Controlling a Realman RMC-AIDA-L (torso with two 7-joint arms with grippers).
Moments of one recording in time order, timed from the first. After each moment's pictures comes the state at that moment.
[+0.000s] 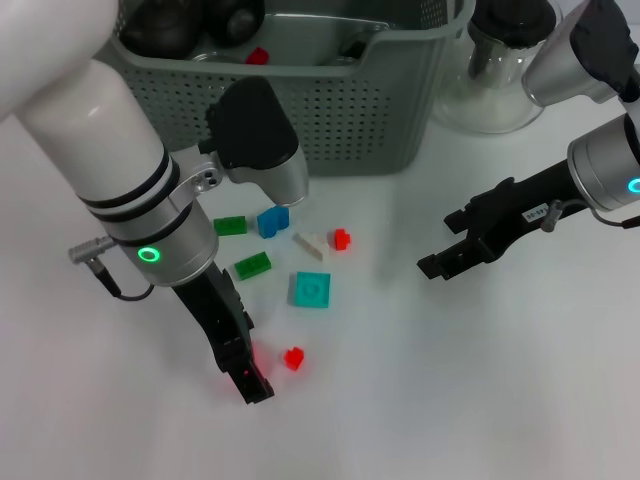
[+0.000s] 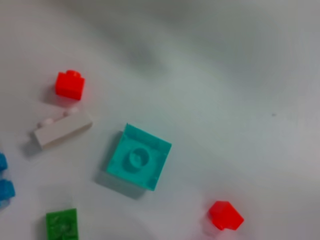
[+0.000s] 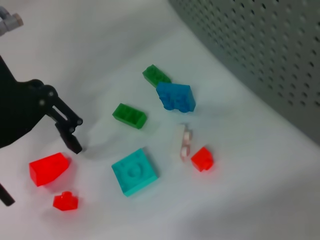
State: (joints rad) left arm -0.69 -2.17 1.48 1.09 2.59 1.67 -2.27; right arm 0.72 2.09 -1.14 -0.86 -2.40 -1.43 2.06
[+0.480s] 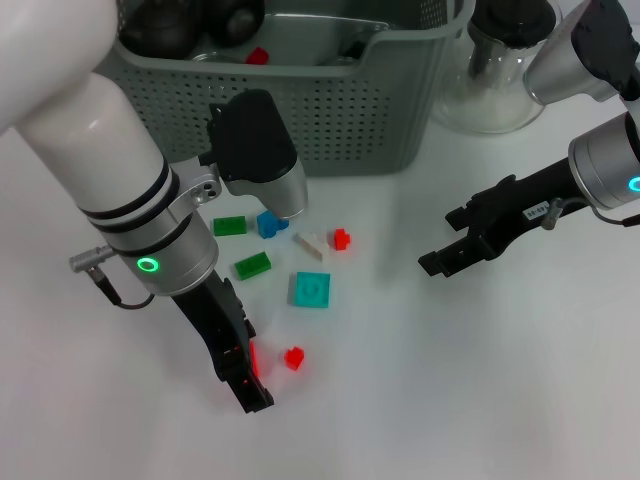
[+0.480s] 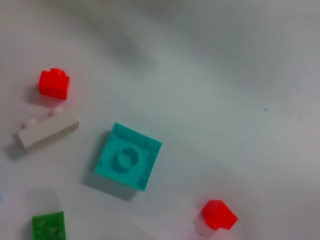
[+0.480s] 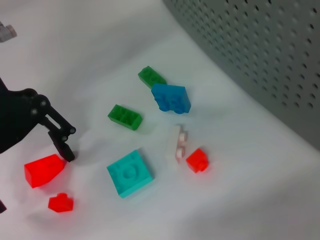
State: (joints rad) left arm -0.67 -2.17 1.49 1.09 2.58 1.66 -2.24; right arm 0.72 2.09 -1.14 -0.86 -2.40 -1.42 2.06
